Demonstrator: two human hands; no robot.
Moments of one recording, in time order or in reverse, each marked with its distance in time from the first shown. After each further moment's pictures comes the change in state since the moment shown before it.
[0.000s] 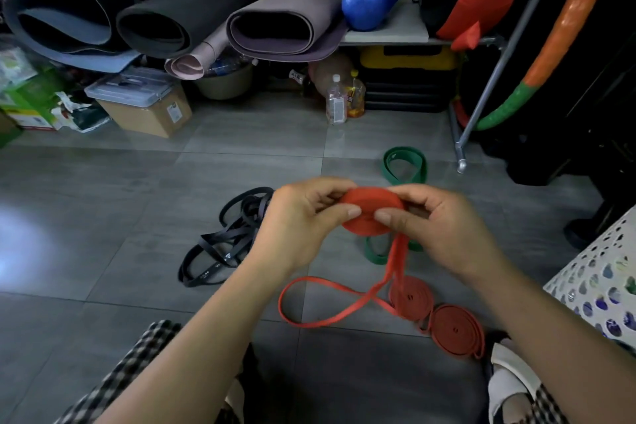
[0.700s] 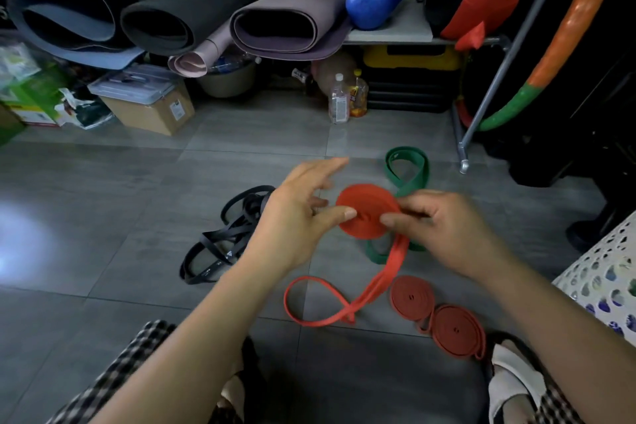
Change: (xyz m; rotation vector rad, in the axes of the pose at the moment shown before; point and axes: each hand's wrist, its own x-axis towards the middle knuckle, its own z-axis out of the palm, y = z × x) left_hand 0.000 -0.008 -0.007 0.124 -0.011 0.012; right_hand 0.001 0.007 -0.008 -0.444 -0.030 -0.058
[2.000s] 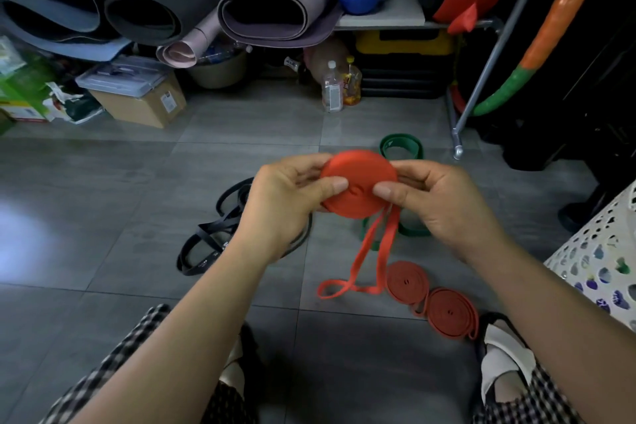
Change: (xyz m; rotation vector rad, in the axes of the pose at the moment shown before) left_hand 0.000 0.015 0.002 -0.356 0.035 -0.115; right_hand 0.001 -0.009 0.000 0.635 0.028 0.082
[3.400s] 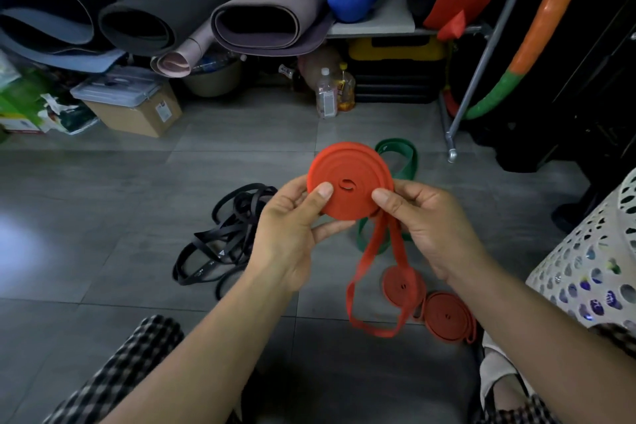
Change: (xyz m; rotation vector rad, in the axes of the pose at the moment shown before) left_hand -0.004 -0.024 0.023 -0.512 0.093 -0.265; right_hand -0.008 0.014 0.002 0.121 0.158 0.131
